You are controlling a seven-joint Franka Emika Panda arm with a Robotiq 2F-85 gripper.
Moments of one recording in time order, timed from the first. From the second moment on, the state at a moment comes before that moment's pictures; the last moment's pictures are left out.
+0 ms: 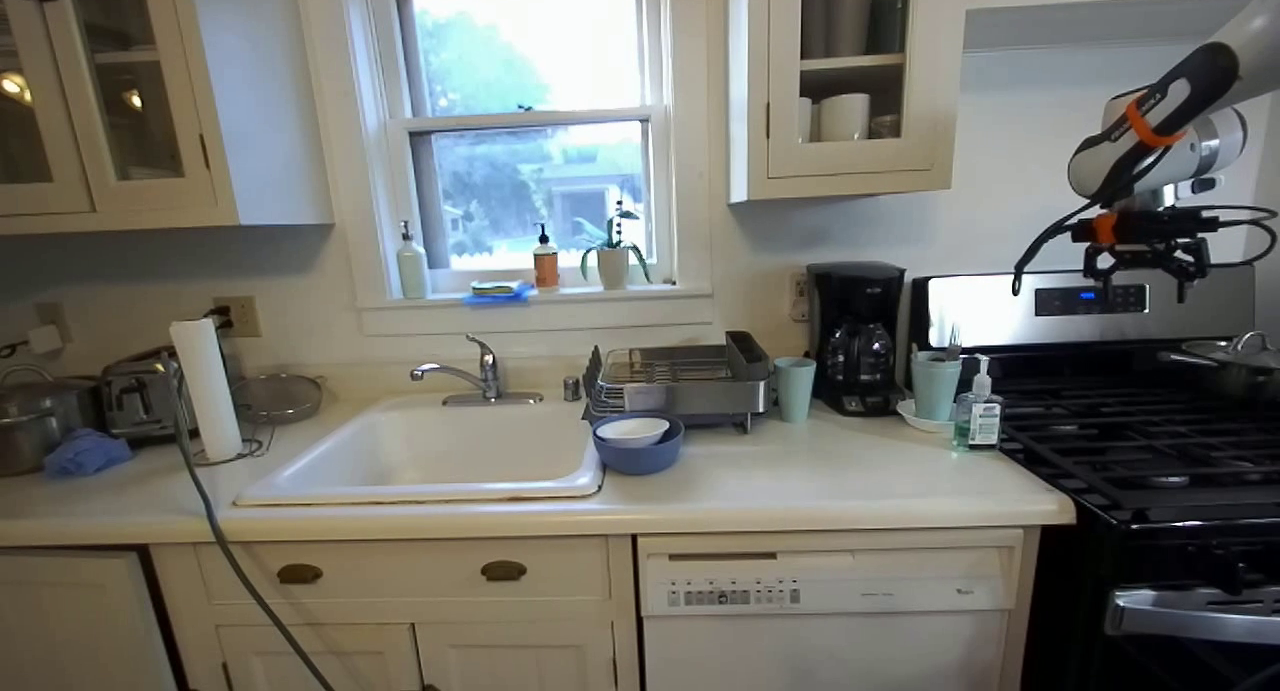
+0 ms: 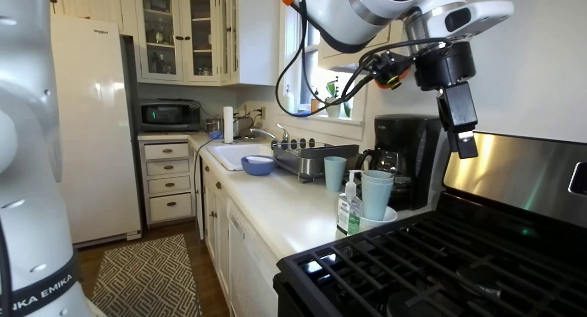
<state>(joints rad) -0.43 0.11 -0.44 -1.92 -0.28 2.24 0.83</state>
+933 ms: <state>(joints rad) -0.53 0.53 -0.52 -1.49 -0.06 2.23 1.31</state>
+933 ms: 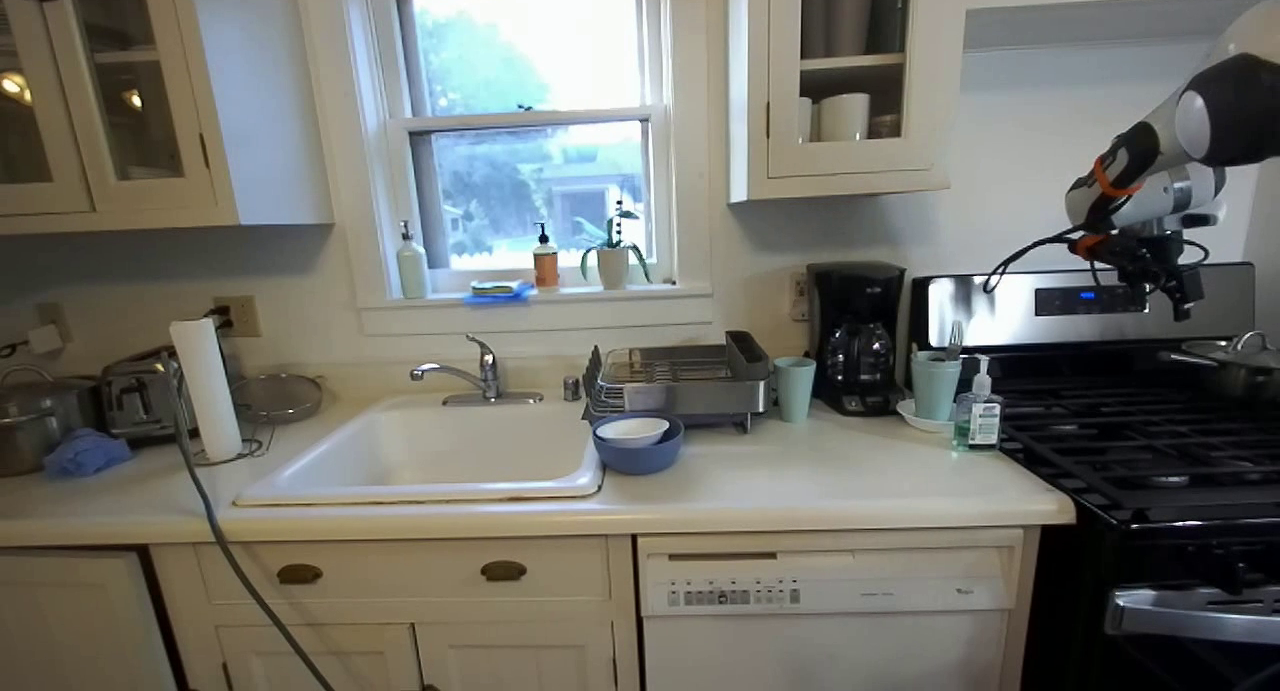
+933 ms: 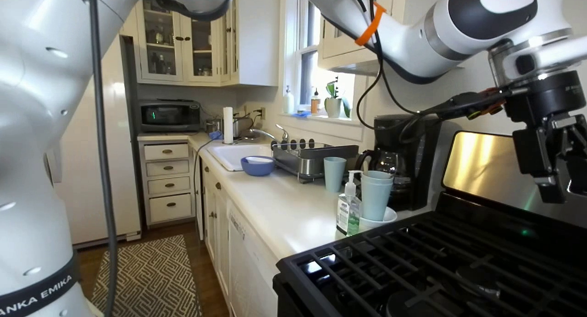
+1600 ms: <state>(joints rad) -0.64 0.80 -0.55 -1.19 -0.10 2.21 1.38</state>
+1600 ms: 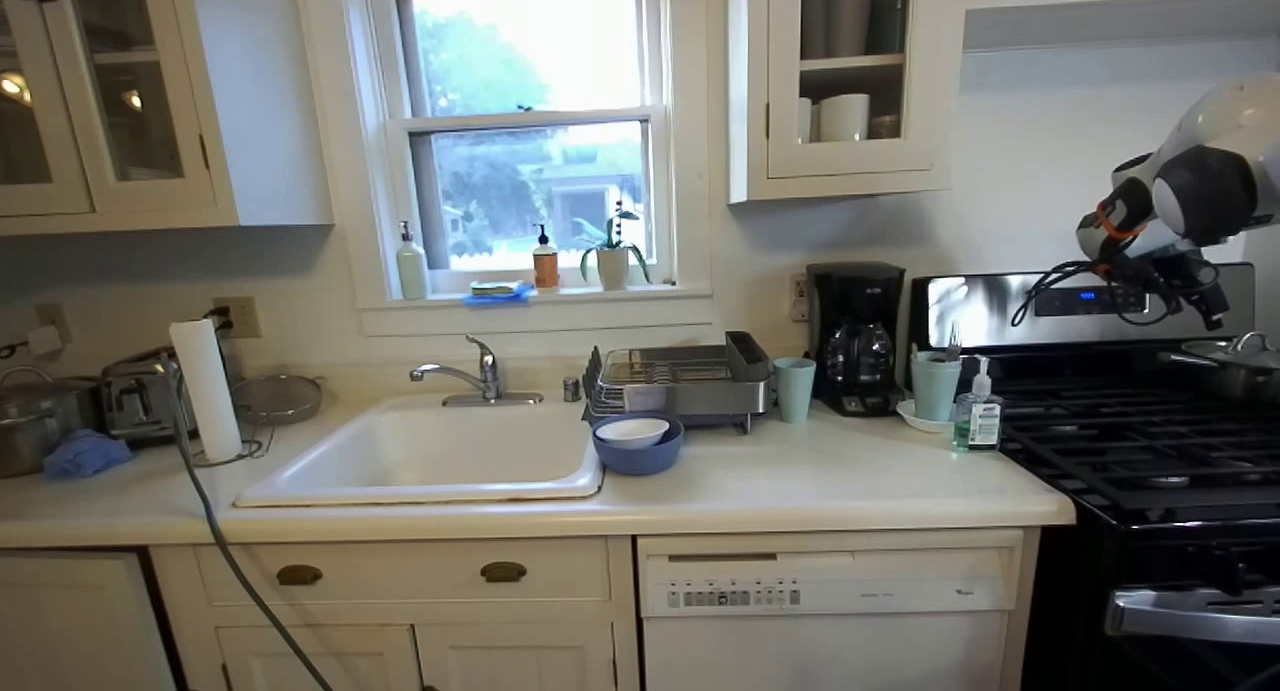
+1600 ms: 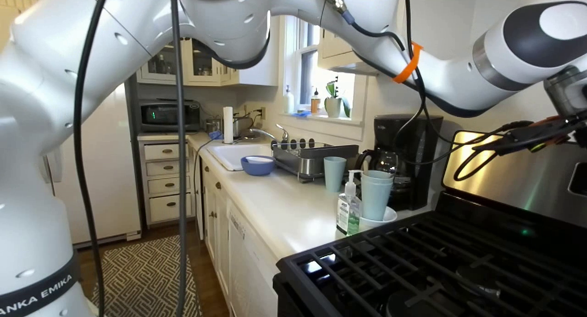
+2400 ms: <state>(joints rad) -0.65 0.87 -0.57 -1.12 -0.18 2.17 1.32</state>
